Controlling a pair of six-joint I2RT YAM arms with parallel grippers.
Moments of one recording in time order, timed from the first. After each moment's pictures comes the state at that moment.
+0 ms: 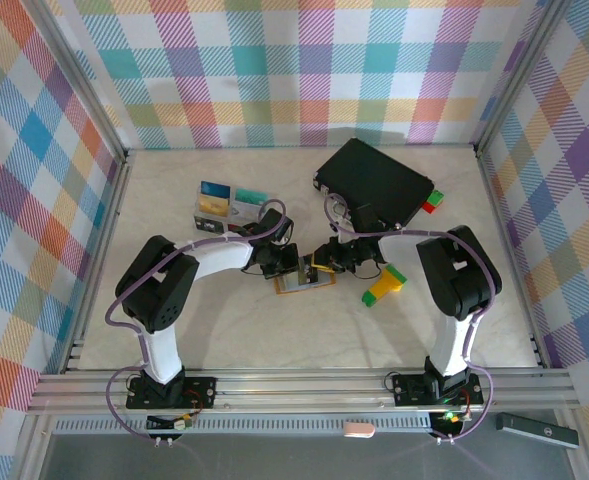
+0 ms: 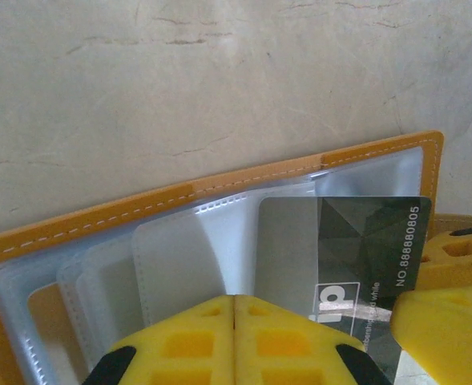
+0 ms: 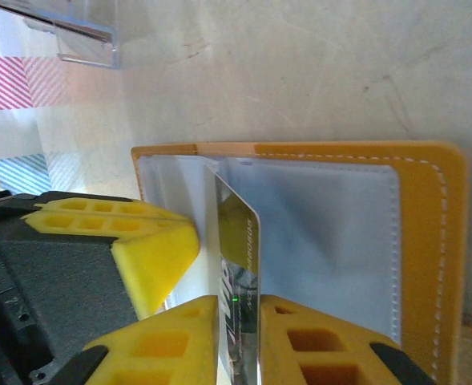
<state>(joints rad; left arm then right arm) -0.63 1.86 1.11 -0.34 0.23 -0.82 0.45 1.87 0.96 -0.08 -0.75 0.66</state>
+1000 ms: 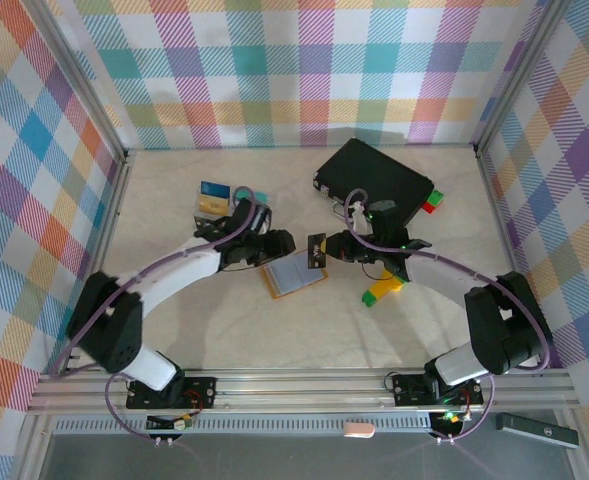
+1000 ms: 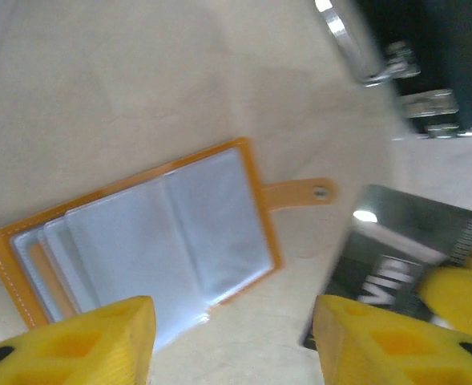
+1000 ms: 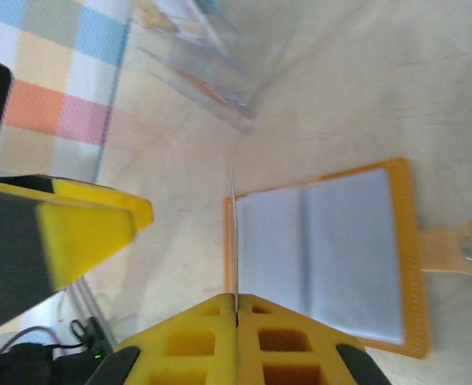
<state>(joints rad) -0.59 1.48 1.04 -0.40 0.18 -0.85 0.45 1.47 0.80 0.03 -0.64 0.63</state>
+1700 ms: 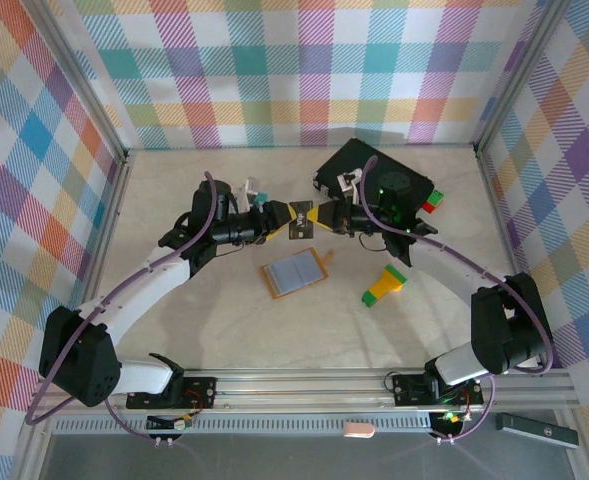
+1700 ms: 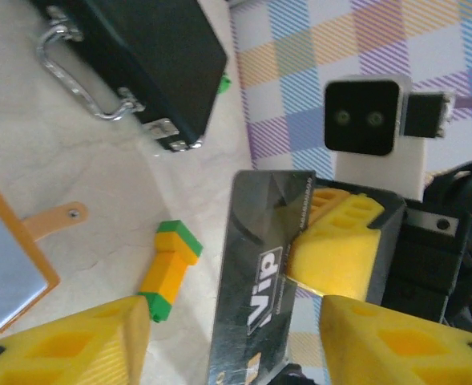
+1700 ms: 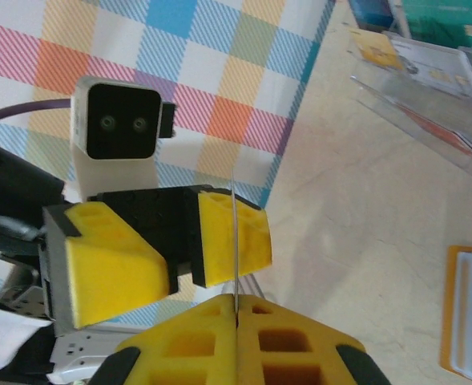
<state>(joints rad) -0.48 1.32 1.00 -0.08 0.60 -0.97 0.41 1.47 0.95 0.27 -0.96 0.99</state>
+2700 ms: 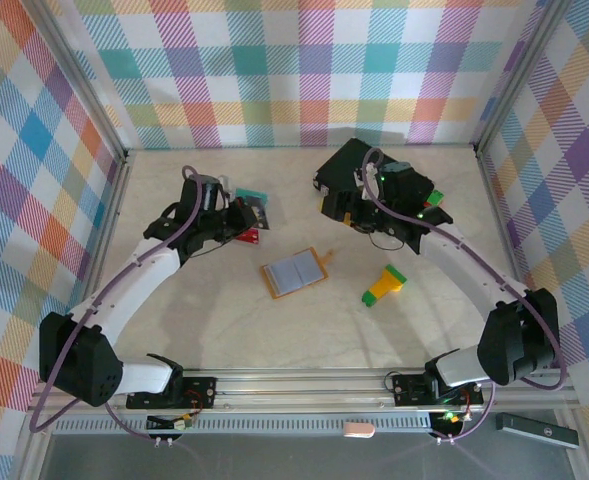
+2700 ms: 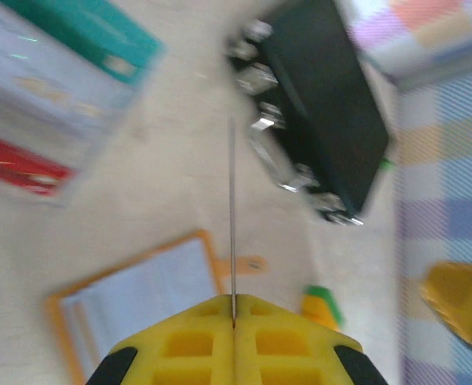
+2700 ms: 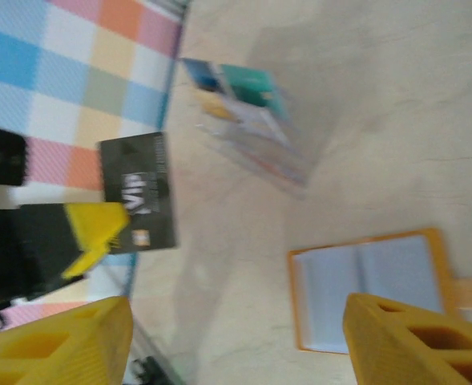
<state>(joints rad) -0.38 1.32 1.11 -0.48 0.22 -0.80 0.40 1.41 1.14 -0.36 -0.54 0.66</state>
